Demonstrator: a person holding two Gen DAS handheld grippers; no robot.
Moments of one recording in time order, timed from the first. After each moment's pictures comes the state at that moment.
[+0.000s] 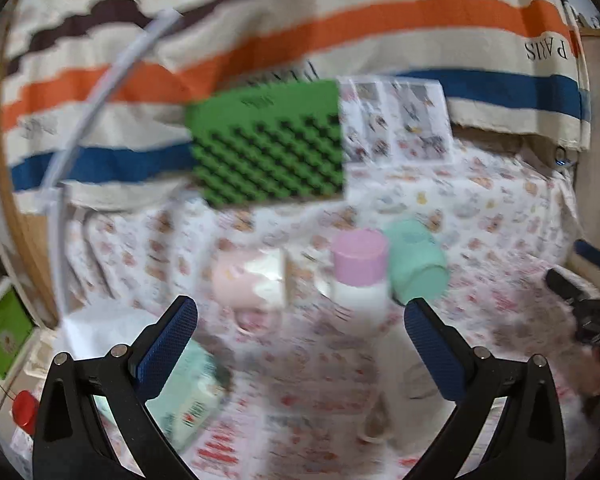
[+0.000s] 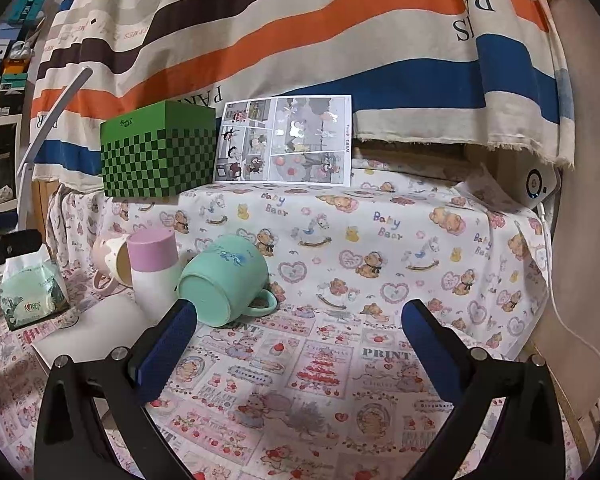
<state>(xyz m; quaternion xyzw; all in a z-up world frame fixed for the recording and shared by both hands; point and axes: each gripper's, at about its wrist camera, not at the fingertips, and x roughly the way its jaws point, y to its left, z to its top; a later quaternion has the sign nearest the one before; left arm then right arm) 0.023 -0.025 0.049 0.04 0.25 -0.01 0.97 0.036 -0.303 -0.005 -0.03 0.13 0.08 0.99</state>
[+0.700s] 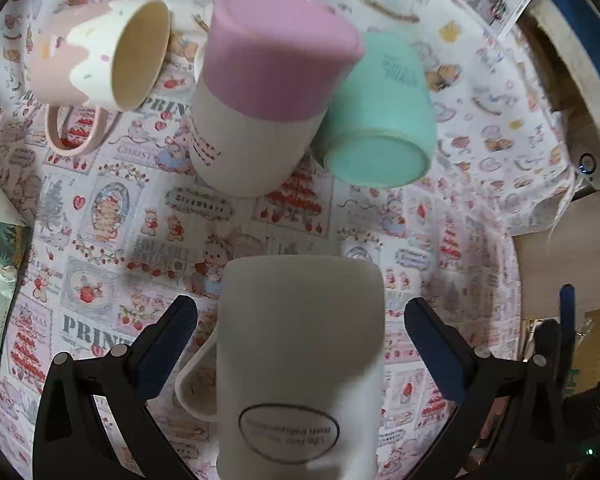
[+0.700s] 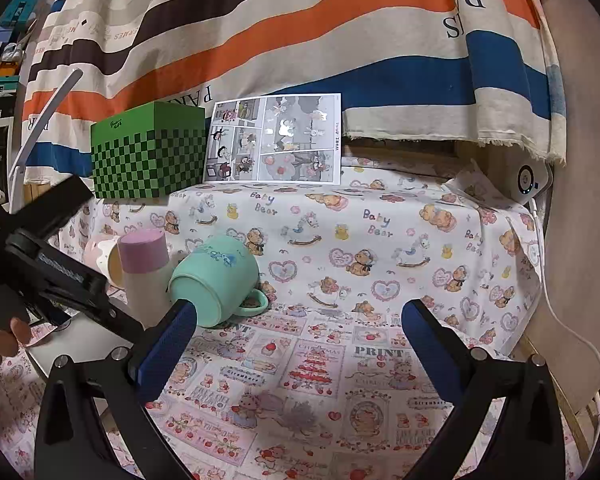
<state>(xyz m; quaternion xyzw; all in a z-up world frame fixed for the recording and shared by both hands) 0.143 -0.075 -0.035 -0.16 0.60 -0.09 0.78 0.035 -0.304 -0.005 -0.03 0.13 0.07 0.99</state>
